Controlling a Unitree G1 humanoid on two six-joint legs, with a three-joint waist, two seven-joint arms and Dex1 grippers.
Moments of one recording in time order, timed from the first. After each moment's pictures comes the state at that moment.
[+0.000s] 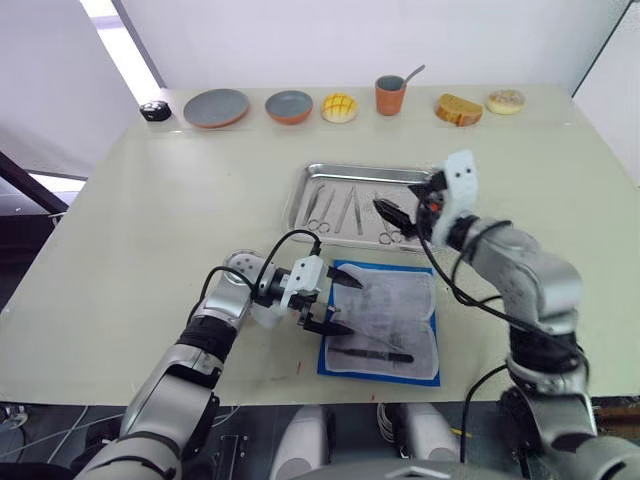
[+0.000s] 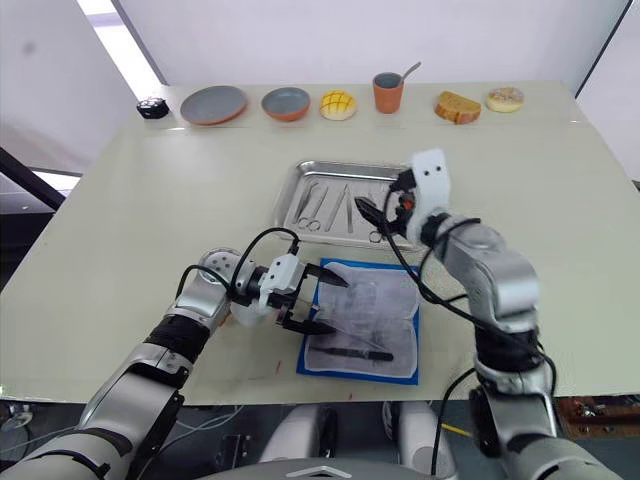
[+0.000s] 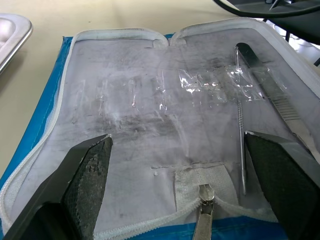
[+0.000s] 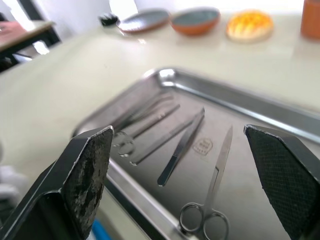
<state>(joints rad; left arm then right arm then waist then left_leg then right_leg) -0.58 0.47 -0.30 0.59 -0.19 -0.29 -1.54 -0.51 -0.26 -0.06 -0.44 0.39 0.93 0.47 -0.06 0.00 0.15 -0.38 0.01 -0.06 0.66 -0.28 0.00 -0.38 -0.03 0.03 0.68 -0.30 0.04</state>
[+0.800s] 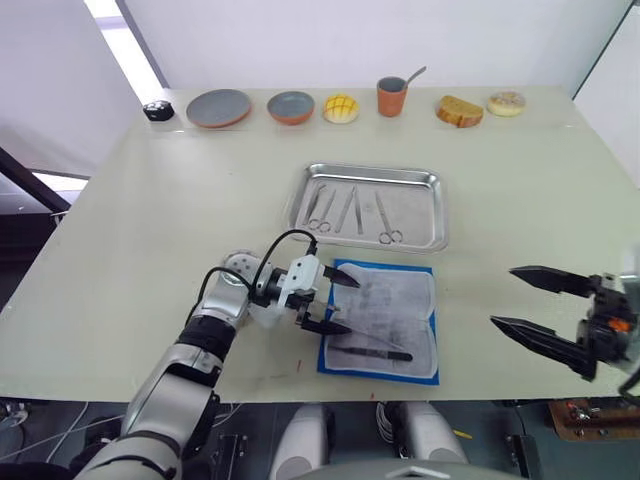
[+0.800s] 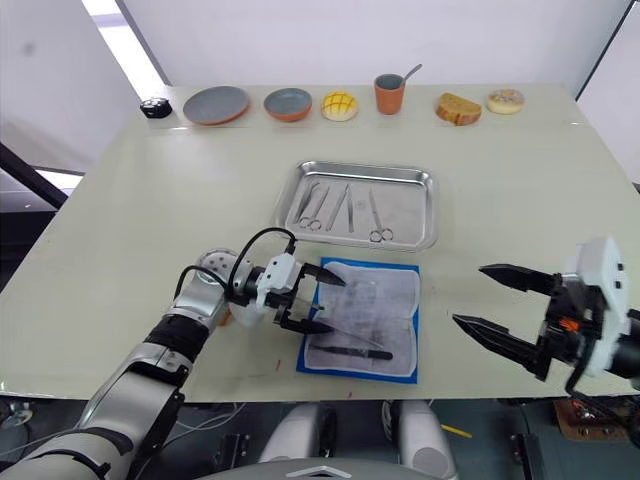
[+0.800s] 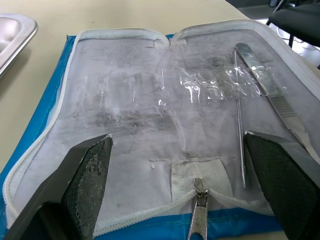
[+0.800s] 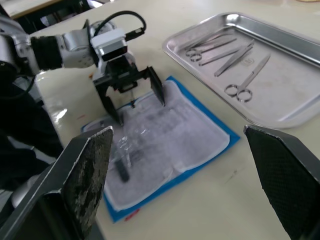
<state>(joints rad) -0.58 0.47 -0.28 0.62 -0.20 -0.32 -1.56 0.33 -0.86 -0.85 -0.85 1.06 0.96 0.95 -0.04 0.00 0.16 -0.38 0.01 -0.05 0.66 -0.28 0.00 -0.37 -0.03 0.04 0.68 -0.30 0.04</state>
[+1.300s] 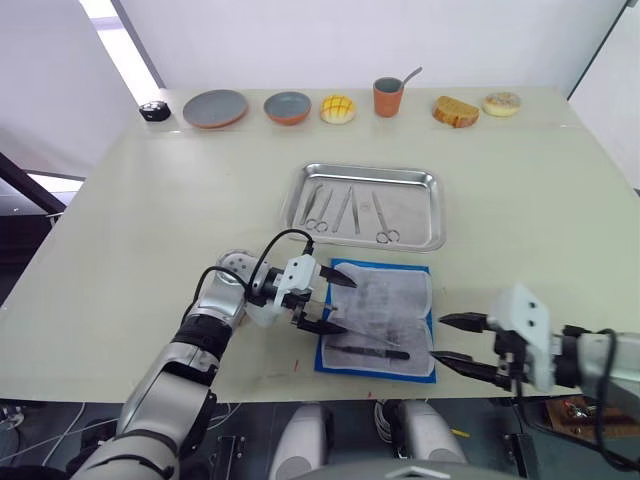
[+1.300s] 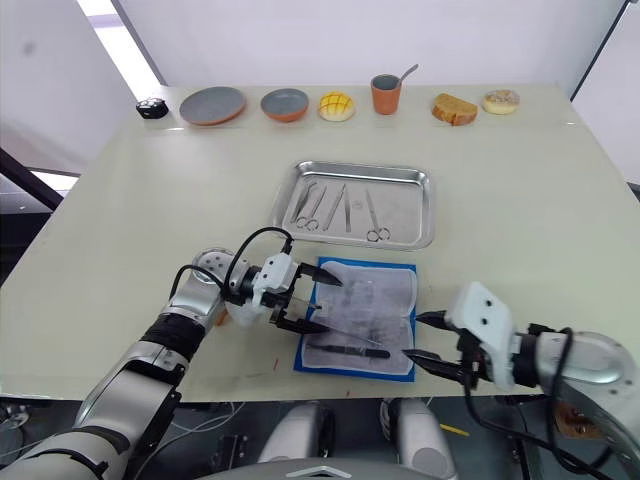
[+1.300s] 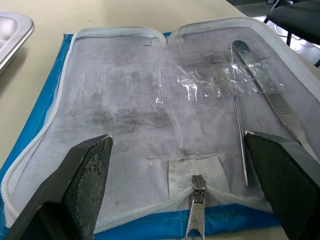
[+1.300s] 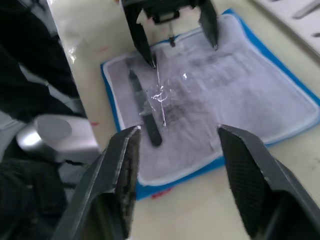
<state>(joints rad) -0.59 0.49 -0.30 0.64 -0.22 -0.34 -1.57 0.13 -0.87 -0.02 -0.85 0.59 0.78 0.74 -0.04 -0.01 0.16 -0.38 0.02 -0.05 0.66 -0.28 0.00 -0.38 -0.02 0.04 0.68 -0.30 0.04</state>
